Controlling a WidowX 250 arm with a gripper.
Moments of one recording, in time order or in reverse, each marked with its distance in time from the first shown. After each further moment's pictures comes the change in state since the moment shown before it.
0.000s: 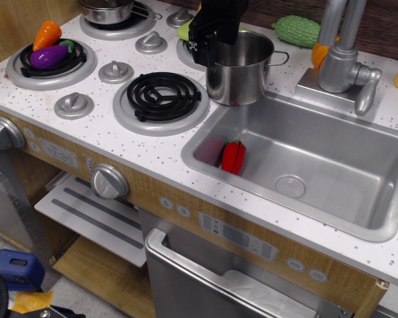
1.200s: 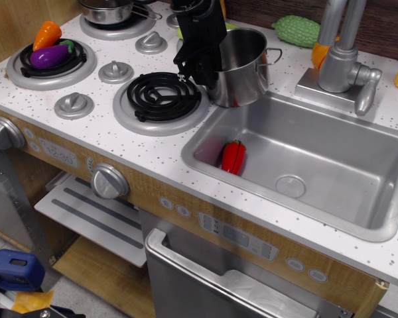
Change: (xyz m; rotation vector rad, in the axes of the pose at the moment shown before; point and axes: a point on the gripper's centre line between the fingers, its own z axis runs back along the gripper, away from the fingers) arm -0.007 -0.017 -0.043 0.035 -0.232 0.056
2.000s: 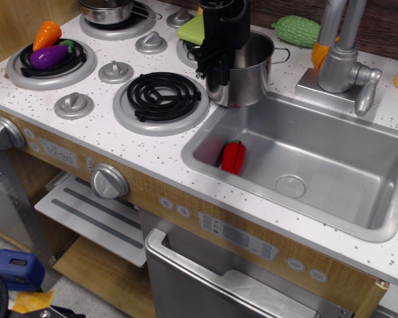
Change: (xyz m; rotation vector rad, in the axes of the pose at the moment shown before) arm 0.015 0.001 0.014 -0.072 0.254 0.012
